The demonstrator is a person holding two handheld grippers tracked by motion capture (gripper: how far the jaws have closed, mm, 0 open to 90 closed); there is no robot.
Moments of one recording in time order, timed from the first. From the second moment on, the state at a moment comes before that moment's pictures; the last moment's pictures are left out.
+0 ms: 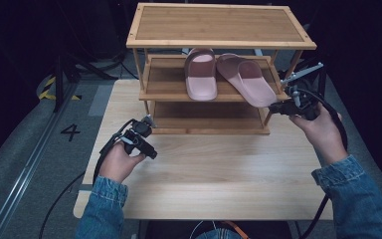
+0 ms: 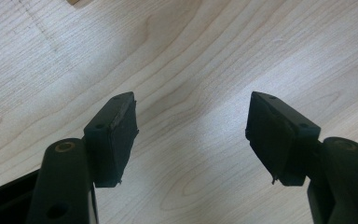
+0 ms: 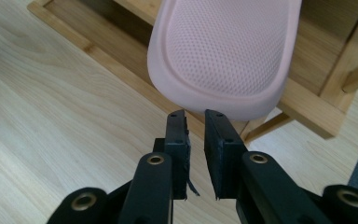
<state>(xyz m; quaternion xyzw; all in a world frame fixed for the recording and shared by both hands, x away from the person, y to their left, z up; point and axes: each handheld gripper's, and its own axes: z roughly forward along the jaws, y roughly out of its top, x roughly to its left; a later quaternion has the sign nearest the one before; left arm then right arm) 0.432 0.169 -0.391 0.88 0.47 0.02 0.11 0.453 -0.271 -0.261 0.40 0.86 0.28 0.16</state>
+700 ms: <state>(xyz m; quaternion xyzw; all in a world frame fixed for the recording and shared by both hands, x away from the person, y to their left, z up) 0.431 0.172 -0.391 0.87 0.47 0.02 0.12 0.464 -0.257 -0.256 0.40 0.85 0.30 0.17</state>
